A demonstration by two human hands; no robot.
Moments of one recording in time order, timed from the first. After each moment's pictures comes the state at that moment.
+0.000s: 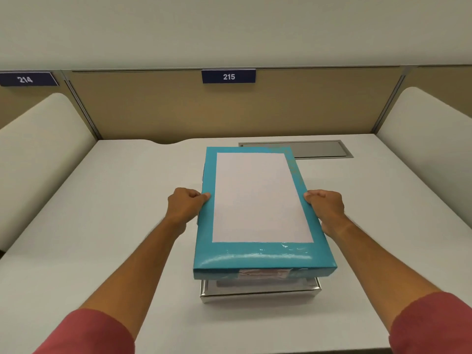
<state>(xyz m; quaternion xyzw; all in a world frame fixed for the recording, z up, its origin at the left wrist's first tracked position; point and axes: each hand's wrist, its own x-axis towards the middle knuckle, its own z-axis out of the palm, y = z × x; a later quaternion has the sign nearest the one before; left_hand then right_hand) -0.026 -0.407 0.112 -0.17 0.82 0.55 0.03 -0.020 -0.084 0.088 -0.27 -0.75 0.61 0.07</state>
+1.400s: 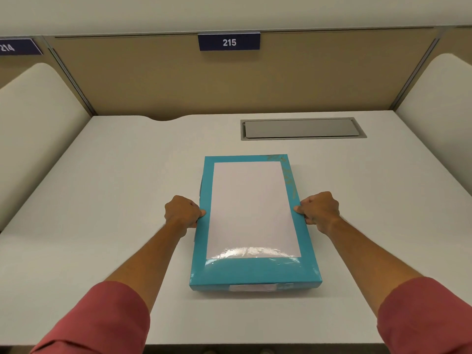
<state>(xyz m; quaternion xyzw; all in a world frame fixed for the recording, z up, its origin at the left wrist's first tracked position) -0.035 -0.399 0.035 -0.30 0.85 0.42 0.09 -0.030 -0.081 0.040 -0.28 -0.84 0.46 -0.08</state>
